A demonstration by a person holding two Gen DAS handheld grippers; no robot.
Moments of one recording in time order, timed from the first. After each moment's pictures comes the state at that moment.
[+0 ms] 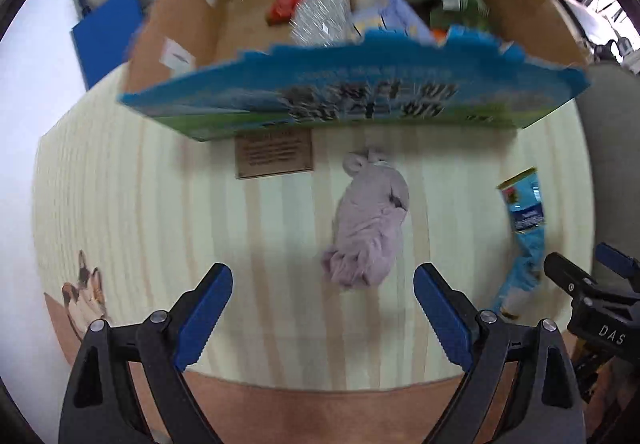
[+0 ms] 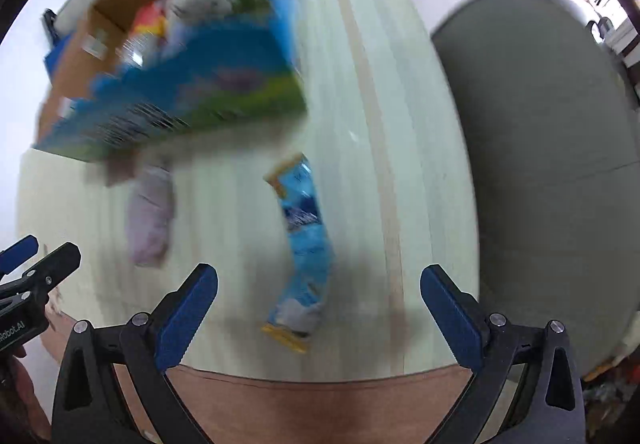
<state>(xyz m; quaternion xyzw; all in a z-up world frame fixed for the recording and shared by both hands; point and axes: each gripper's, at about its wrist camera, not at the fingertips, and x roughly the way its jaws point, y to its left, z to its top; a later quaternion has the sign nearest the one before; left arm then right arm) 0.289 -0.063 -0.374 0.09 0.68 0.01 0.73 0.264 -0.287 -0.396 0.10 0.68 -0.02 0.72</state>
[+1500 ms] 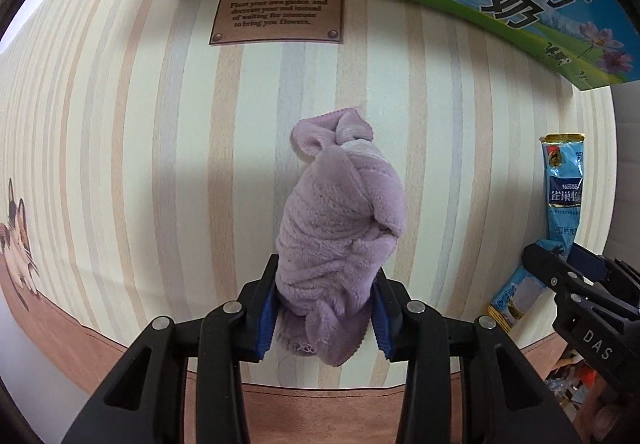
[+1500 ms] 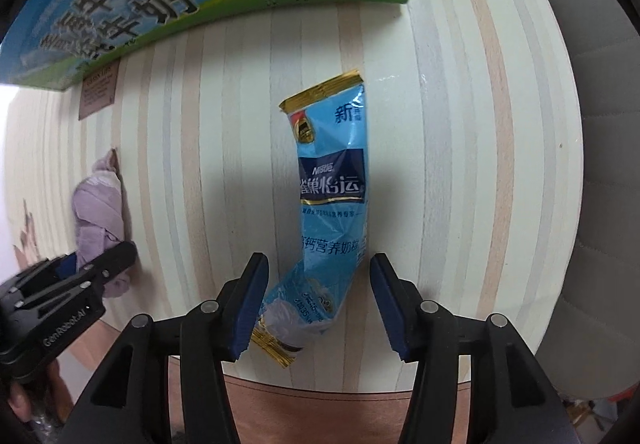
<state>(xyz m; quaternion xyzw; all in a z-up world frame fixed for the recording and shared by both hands) 0.262 -0.011 -0.451 -0.02 0.75 0.00 0.66 0.252 -0.206 -0.461 0.04 0.75 0.03 0.66</state>
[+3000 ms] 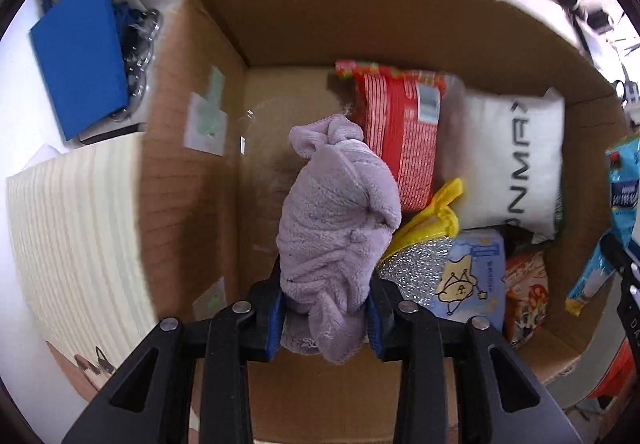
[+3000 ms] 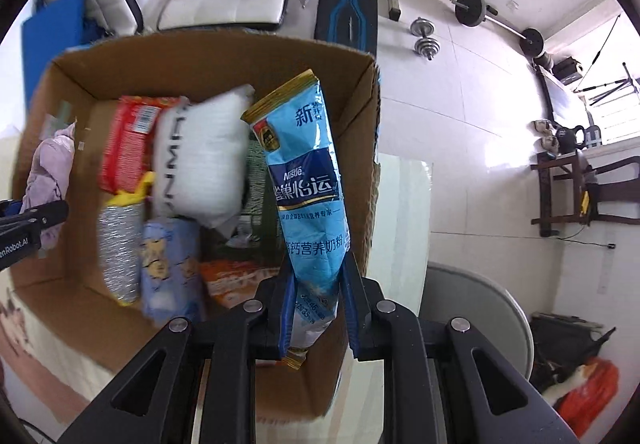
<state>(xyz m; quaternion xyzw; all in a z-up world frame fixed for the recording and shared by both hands) 0.501 -0.008 -0.368 0.02 0.74 -0.02 0.67 0.497 -0.222 -0.337 -0.09 0.68 -0.03 0.73</state>
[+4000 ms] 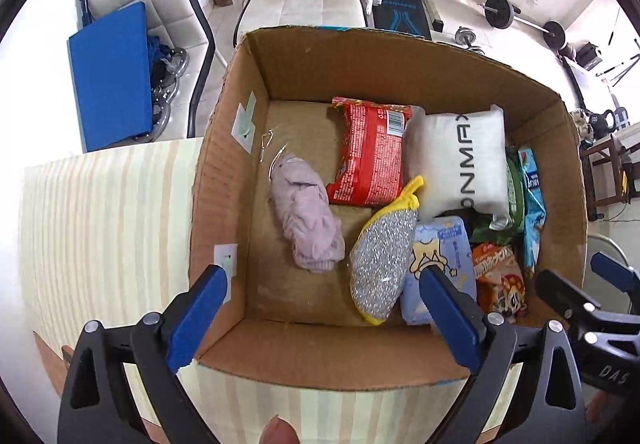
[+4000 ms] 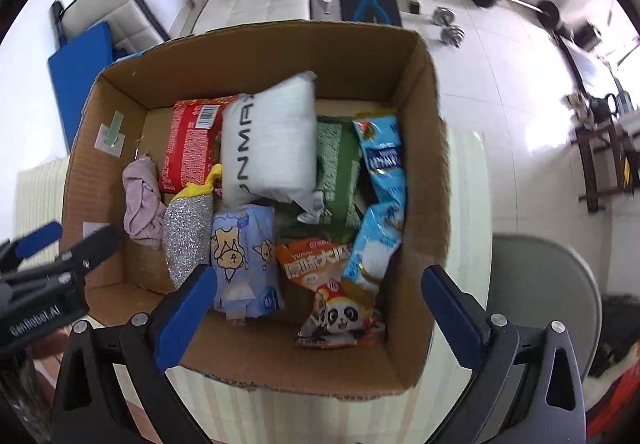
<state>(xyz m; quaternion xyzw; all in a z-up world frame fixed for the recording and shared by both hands) 0.442 -0.001 -0.304 0.00 0.65 0.00 0.76 0.459 -0.204 -0.323 0.03 0.66 0.01 0.75</state>
